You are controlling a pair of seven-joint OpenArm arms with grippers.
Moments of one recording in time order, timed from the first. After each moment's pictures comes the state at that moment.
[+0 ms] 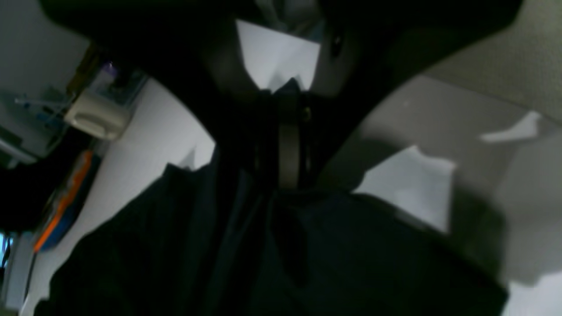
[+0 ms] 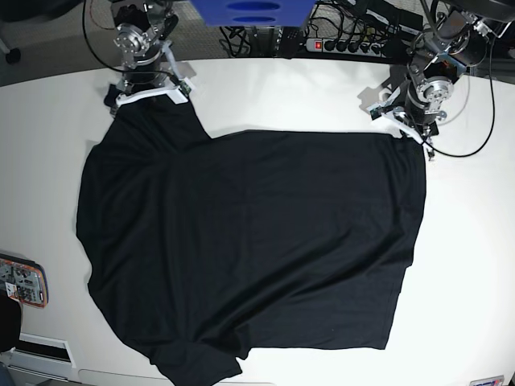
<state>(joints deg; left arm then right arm) 22.4 -41.7 23.0 99.2 32.2 -20.5 35.6 -39.2 8.1 -2.9 110.3 -53.8 23.0 -31.3</state>
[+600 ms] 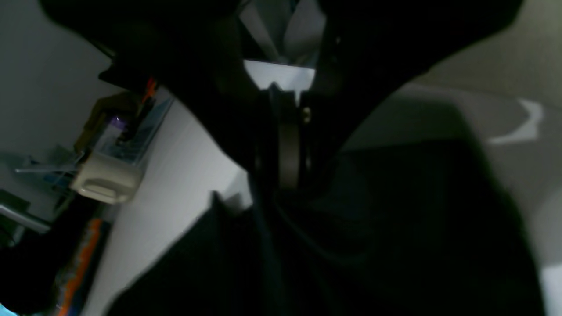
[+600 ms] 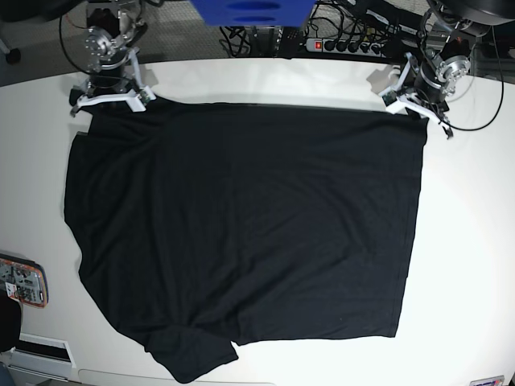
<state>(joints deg) 35.2 -35.8 5.6 103.5 32.0 -21.7 26.8 -39.4 8.0 11.5 110.3 -53.2 23.2 -25.3</state>
